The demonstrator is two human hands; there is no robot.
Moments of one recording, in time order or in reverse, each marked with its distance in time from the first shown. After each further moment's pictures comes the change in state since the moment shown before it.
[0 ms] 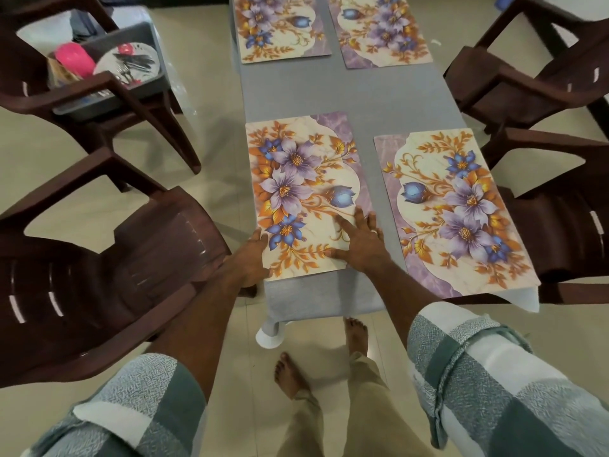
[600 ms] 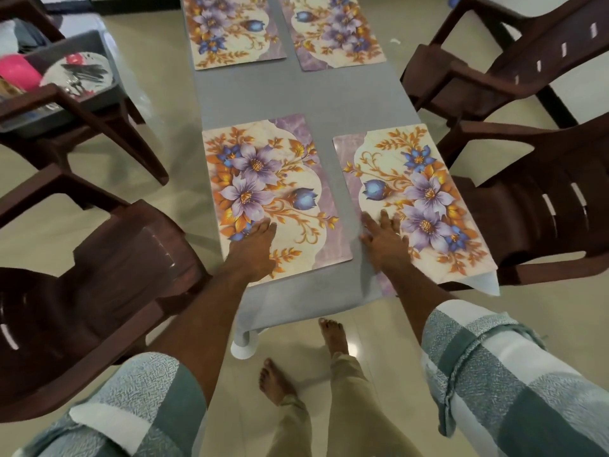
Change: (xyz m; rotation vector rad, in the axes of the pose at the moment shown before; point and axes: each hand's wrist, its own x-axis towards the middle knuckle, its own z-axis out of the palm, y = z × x) left_hand 0.032 0.076 0.010 0.198 0.076 0.106; right_hand -0.028 0.100 -0.035 -0.012 0.090 0.317
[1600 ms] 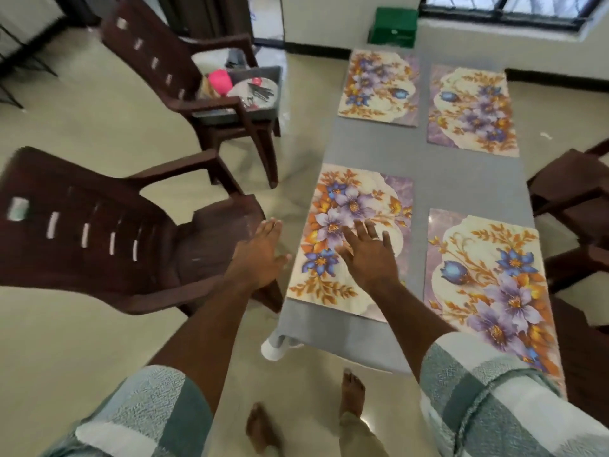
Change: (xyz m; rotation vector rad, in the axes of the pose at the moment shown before) left_hand -0.116 -0.028 -0.069 -0.179 0.342 -0.437; right_hand -0.024 -0.185 -0.048 -0.286 0.150 -0.770
